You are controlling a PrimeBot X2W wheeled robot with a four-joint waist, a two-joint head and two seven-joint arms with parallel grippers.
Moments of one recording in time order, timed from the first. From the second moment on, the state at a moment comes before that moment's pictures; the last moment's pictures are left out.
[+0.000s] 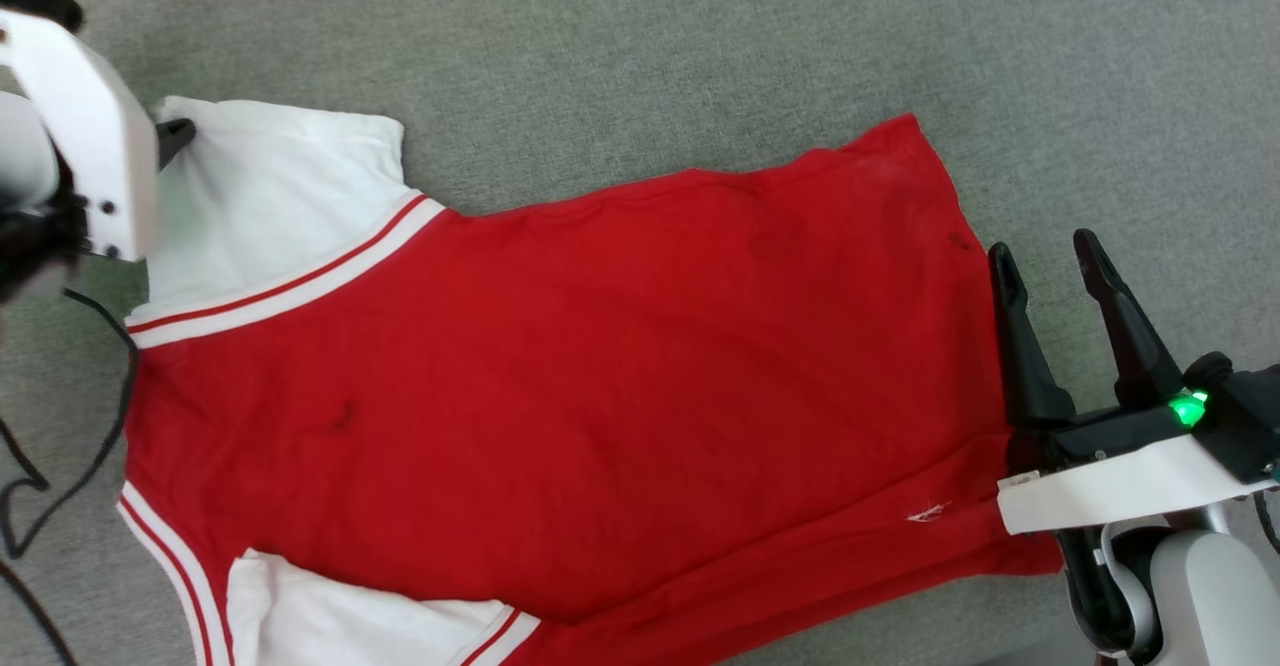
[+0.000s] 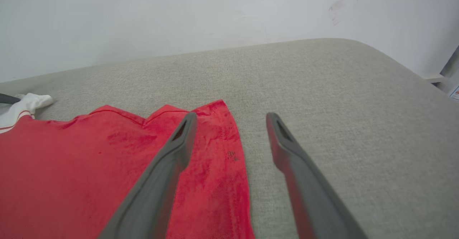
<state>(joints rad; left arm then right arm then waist) -0.95 0.77 -0.53 0.39 -0.85 -0.11 0.81 -0.18 -0.11 0.07 -0.04 0.27 0.13 -0.18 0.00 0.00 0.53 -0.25</state>
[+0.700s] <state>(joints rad) -0.82 0.75 -0.62 0.14 -0.79 -0.13 0.39 -0.25 -0.39 0.07 -0.07 0.28 0.13 0.39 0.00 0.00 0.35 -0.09</state>
